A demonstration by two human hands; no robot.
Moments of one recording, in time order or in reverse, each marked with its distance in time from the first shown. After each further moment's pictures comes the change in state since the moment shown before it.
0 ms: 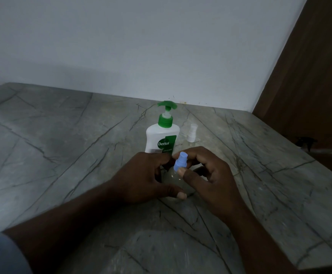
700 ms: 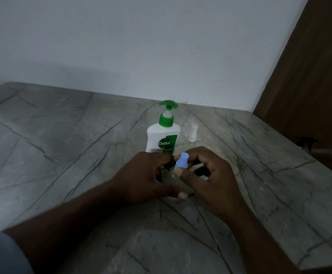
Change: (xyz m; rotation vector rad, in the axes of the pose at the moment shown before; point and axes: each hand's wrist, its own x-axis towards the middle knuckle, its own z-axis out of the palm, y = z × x) left_hand 0.002 0.004 0.000 0.026 -0.043 -0.021; right_hand 0.001 0.001 0.002 -0.037 0.025 -0.002
